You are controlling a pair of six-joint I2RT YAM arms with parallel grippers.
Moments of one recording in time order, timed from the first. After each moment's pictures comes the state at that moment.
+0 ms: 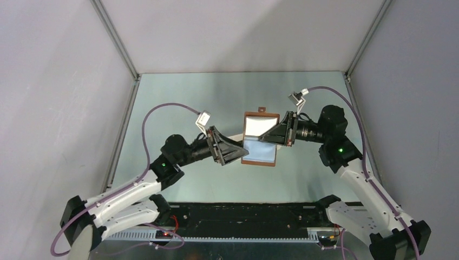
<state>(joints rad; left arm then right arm) -0.82 0.88 0.57 0.43 0.42 -0.92 0.40 0.91 0.87 -0.04 -0.95 0.87</state>
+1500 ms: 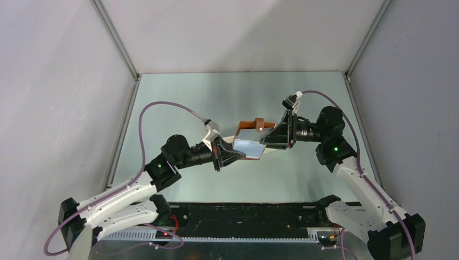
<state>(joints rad) -0.90 0.85 0.65 0.24 0.43 -0.32 0.37 0.93 0.80 0.16 -1.11 1.24</state>
